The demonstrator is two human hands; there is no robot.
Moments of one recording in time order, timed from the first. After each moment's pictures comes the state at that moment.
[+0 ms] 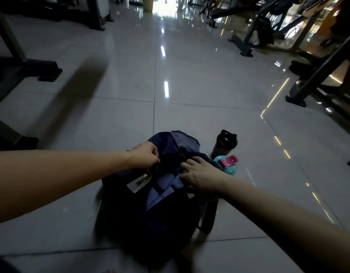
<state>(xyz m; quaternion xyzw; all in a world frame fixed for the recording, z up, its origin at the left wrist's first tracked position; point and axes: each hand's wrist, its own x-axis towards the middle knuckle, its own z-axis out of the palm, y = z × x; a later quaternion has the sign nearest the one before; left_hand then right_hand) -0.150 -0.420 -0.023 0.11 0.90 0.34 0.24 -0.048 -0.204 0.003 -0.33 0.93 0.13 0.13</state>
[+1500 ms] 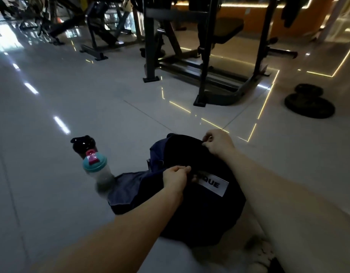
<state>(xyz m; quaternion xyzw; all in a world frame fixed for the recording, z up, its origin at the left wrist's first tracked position) 0.232 0.007 -0.006 -0.01 0.62 0.64 0.45 0.291 0.181 0.027 0.43 0.85 -0.25 -0.14</state>
